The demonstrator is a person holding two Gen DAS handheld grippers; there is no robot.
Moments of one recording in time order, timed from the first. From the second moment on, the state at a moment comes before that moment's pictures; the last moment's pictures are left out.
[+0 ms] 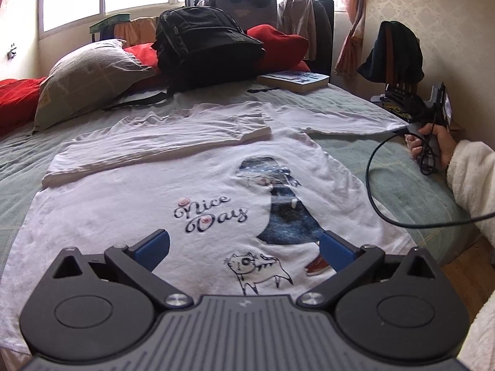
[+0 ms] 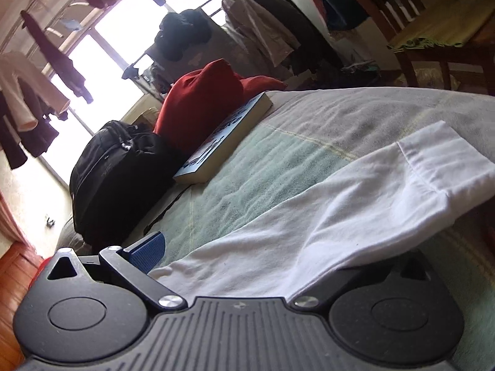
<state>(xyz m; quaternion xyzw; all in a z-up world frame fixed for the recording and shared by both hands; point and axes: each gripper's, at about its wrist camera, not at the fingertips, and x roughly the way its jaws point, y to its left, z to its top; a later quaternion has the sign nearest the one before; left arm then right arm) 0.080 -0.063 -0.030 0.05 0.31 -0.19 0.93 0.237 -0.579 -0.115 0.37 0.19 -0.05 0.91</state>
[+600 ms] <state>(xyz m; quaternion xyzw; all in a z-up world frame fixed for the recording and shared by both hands) 0.120 -0.039 -0.023 0.05 0.32 -0.20 0.92 0.242 -0.557 -0.084 0.42 0.12 -0.02 0.90</state>
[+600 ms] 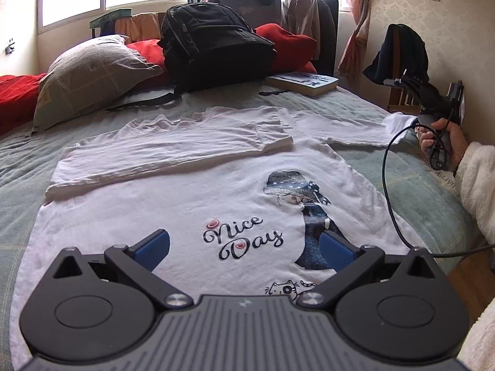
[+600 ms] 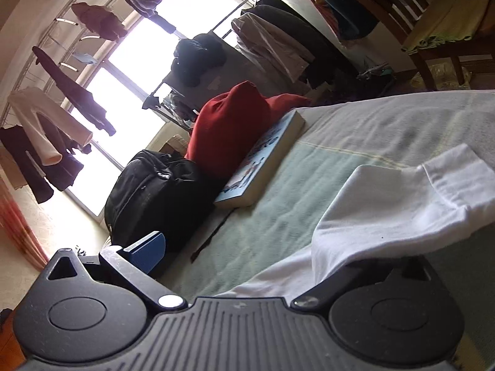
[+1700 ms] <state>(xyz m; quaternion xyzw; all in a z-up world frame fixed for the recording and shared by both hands) 0.107 0.035 -0.007 0.07 0.35 -0.20 0.91 0.337 -0.317 0.002 0.30 0.23 0.09 0.92</state>
